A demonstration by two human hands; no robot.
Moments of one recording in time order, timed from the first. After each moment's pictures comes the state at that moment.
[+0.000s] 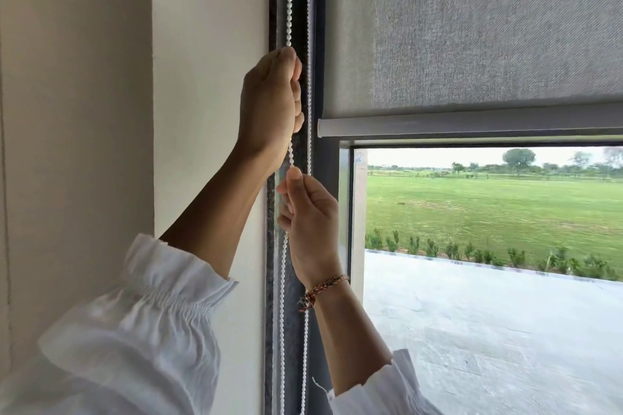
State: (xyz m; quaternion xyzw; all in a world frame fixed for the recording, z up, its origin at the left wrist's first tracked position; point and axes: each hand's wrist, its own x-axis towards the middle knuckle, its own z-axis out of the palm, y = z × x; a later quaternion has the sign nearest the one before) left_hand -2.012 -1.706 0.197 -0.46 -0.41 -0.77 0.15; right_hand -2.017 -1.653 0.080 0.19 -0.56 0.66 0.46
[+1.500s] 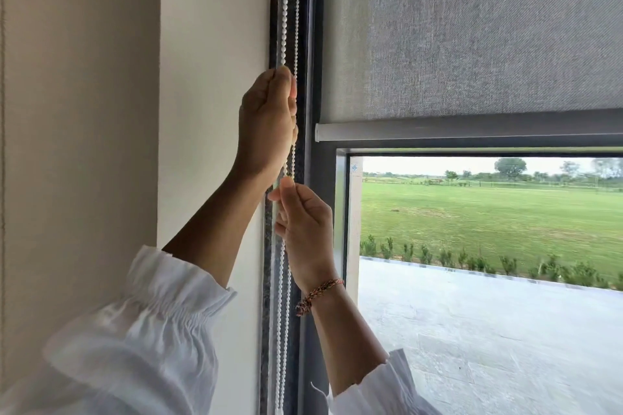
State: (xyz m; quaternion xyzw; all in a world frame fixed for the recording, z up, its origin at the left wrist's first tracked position) left_hand -2.021 -1.703 0.190 -0.48 -0.39 -0.77 0.17; right_hand -2.020 -1.649 0.077 0.17 -0.60 0.63 0.46
